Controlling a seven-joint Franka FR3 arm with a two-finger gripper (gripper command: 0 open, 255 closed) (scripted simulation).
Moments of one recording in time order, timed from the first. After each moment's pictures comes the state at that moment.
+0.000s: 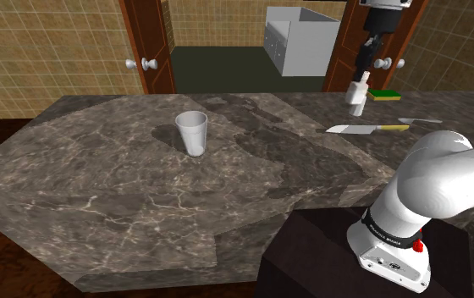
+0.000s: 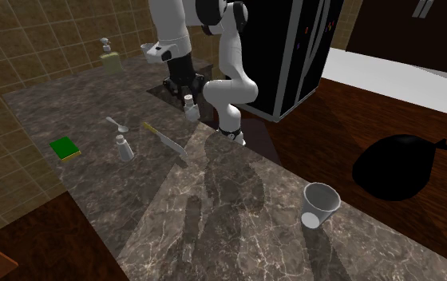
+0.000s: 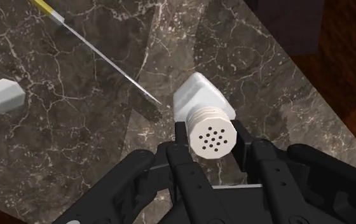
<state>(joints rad) -0.10 -0.84 -0.39 -2.32 -0.19 1.48 -0.31</state>
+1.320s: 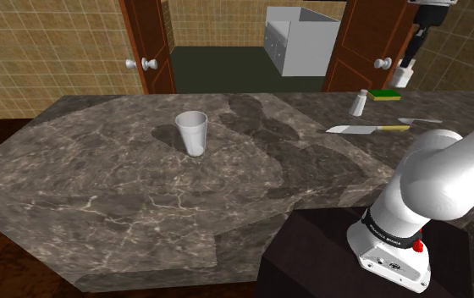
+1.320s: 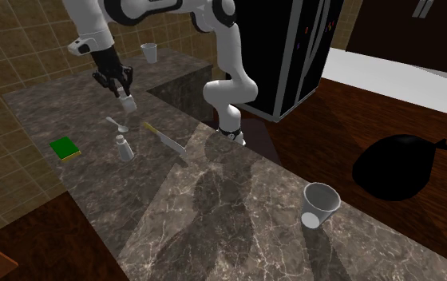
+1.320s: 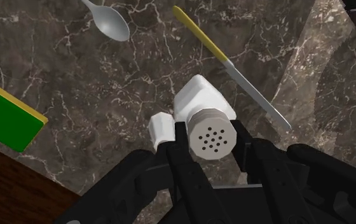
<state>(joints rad) -0.02 -0.52 -0.96 -1.90 -0.36 1.50 -0.84</state>
